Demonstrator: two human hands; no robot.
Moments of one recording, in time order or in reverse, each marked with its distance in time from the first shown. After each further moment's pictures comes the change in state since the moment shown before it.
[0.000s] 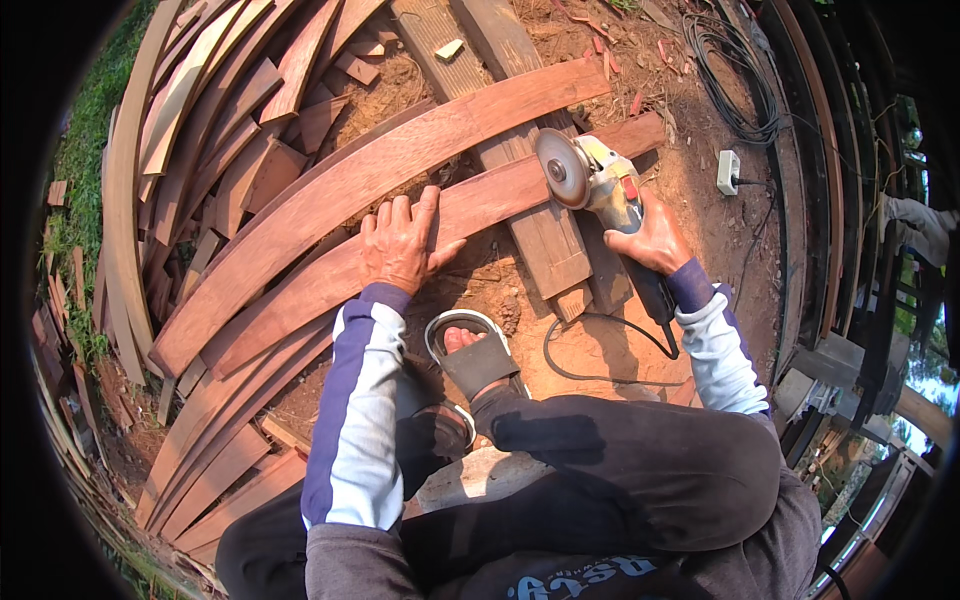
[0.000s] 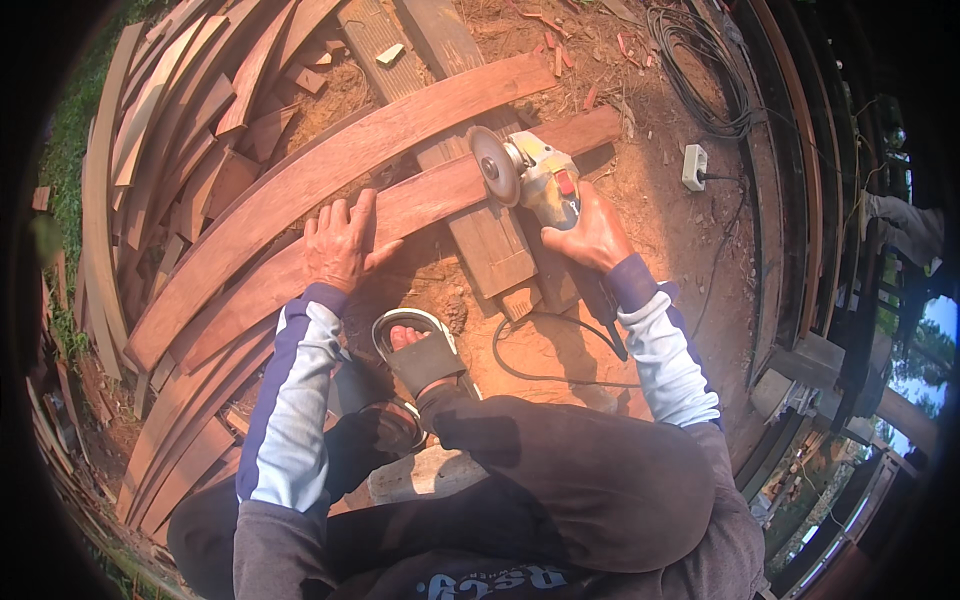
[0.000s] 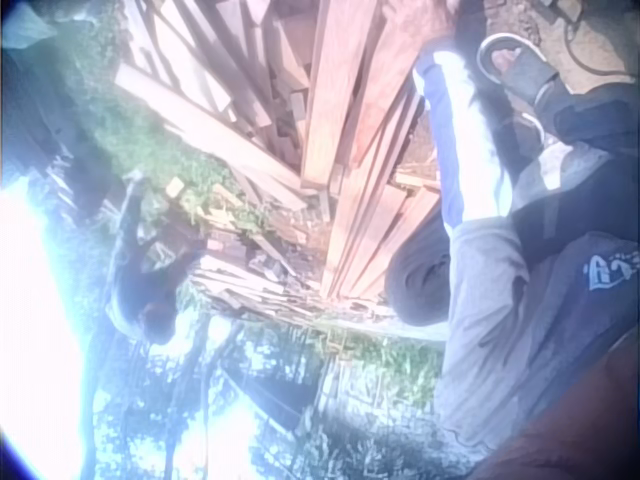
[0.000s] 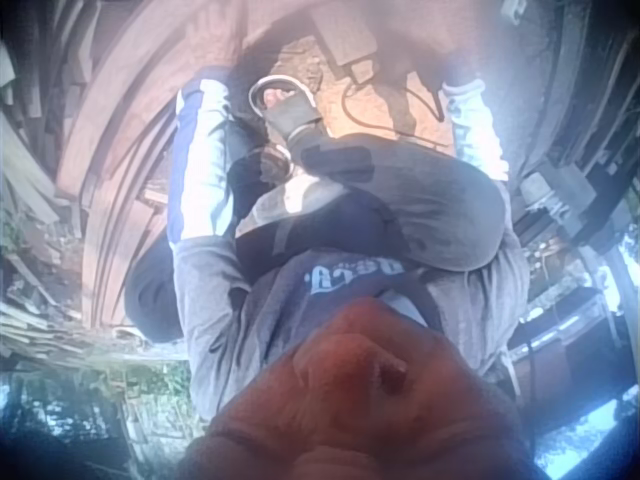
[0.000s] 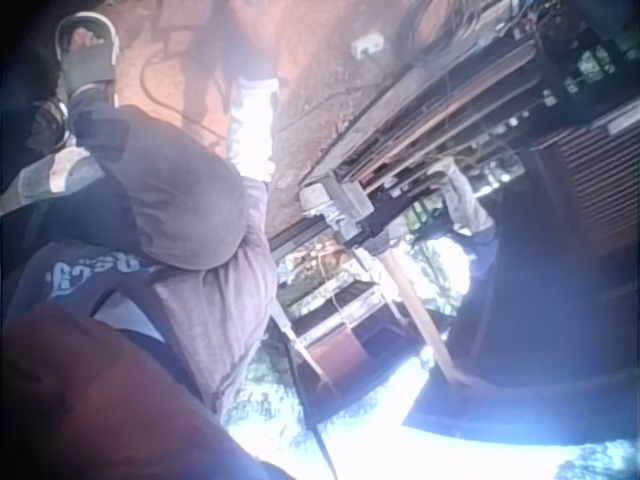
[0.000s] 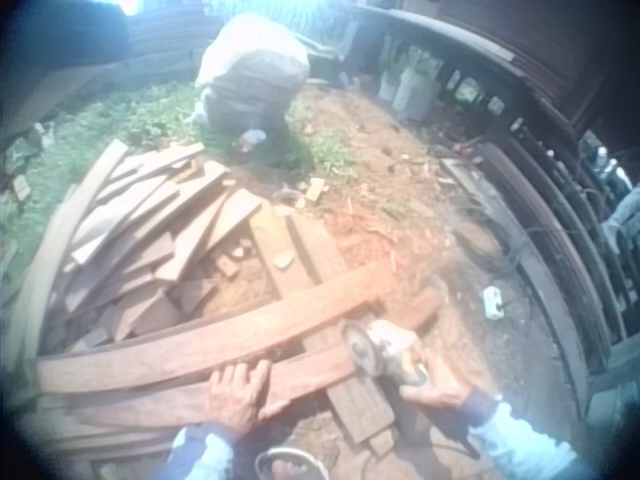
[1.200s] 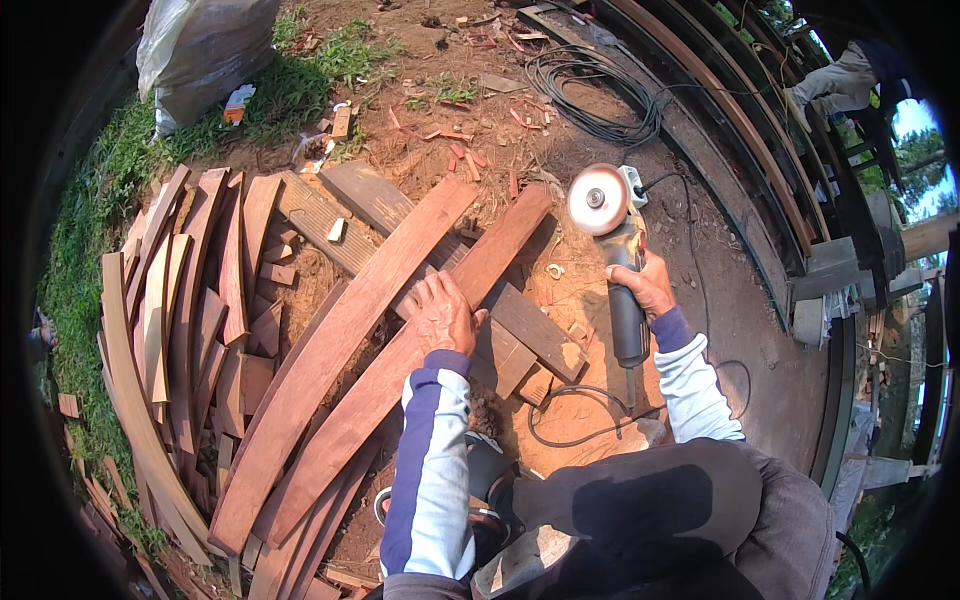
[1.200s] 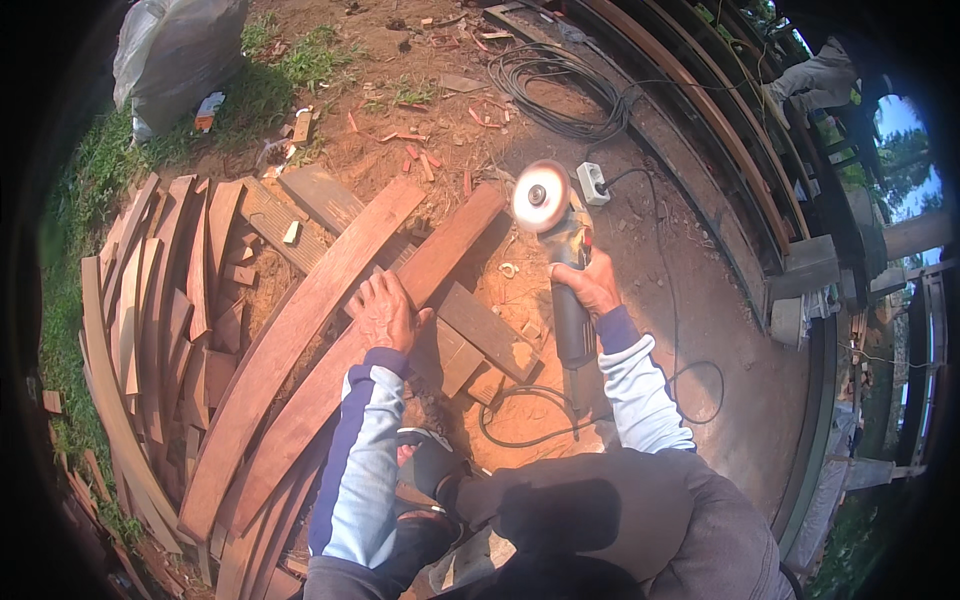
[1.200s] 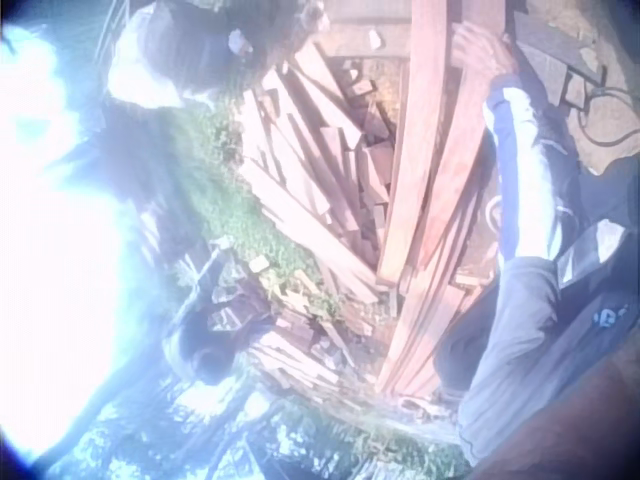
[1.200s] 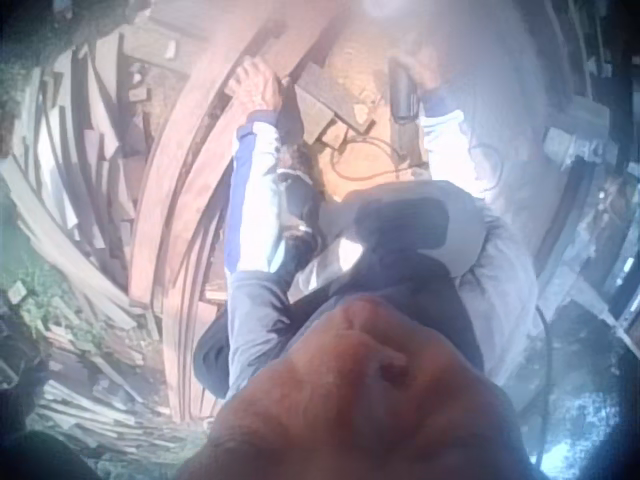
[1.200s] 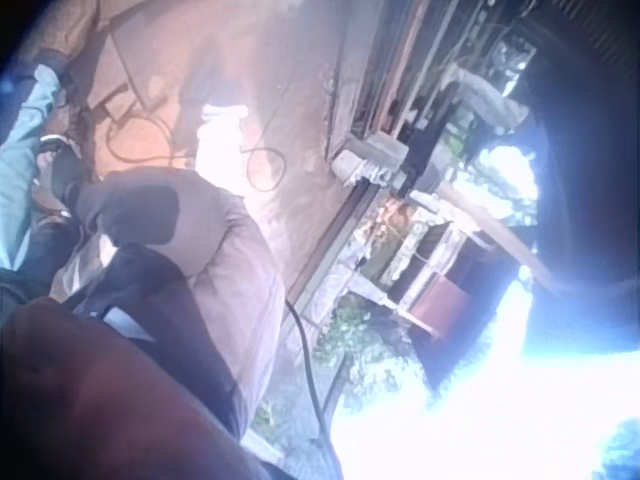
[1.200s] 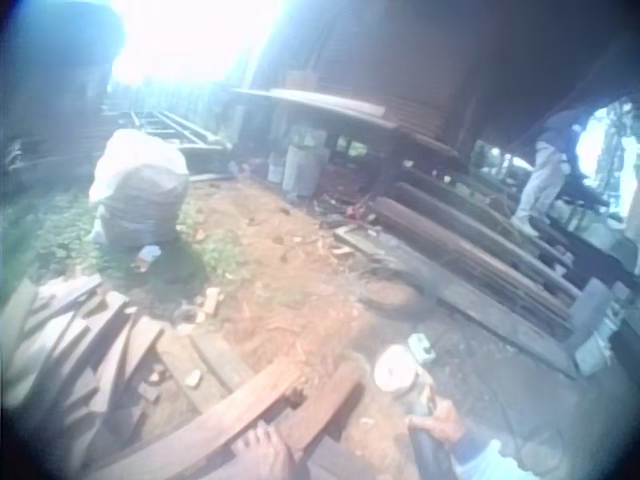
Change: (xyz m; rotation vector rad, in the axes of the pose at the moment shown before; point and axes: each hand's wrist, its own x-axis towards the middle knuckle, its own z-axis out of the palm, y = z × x) left_hand 0.110 0.126 0.033 -0.024 -0.161 0.032; right_hand -0.052 0.067 -0.059 0.691 0.533 0.310
